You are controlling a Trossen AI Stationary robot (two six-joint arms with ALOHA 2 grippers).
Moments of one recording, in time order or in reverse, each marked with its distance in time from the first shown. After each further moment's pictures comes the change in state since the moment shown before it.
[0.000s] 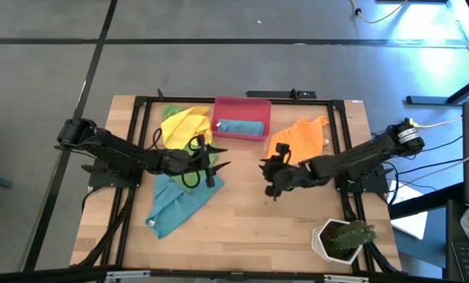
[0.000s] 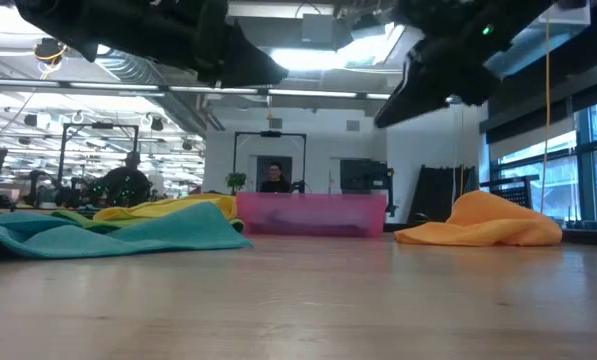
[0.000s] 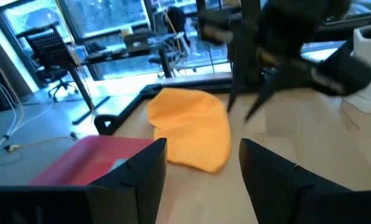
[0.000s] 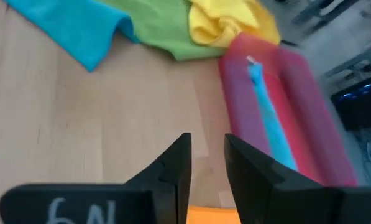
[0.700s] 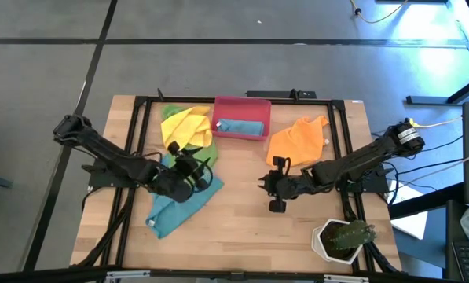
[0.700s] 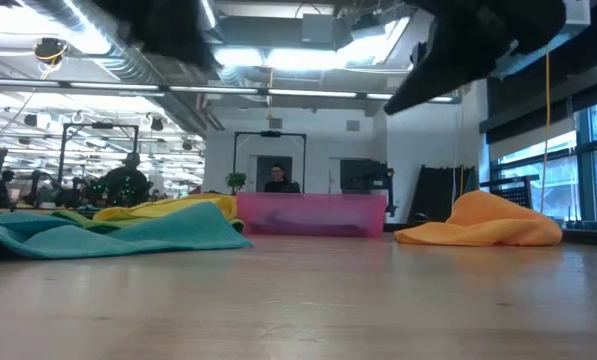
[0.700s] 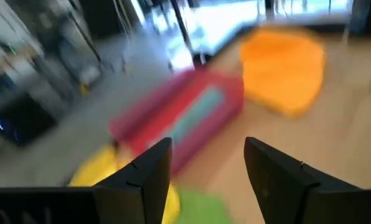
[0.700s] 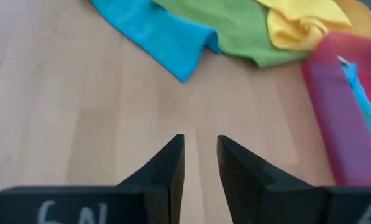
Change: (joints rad) left arm -0.286 -0.079 0.297 -1.110 -0.654 -0.694; right arm 0.091 -0.010 0.001 0.037 -0.206 0.170
